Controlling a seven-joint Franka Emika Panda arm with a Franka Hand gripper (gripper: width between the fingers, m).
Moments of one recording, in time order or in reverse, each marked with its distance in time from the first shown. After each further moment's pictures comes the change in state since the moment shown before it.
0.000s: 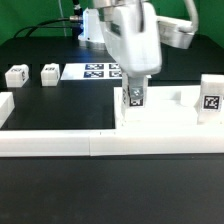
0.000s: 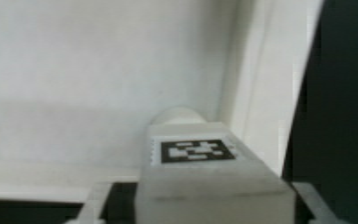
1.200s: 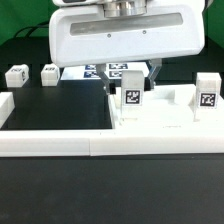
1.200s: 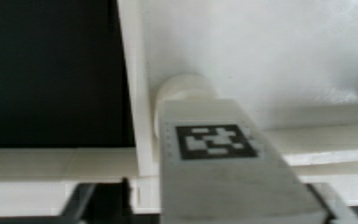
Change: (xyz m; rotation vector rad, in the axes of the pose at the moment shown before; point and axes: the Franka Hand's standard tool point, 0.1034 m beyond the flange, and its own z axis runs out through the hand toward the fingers) arm 0.002 0.000 -0.004 -0.095 0.041 -1.548
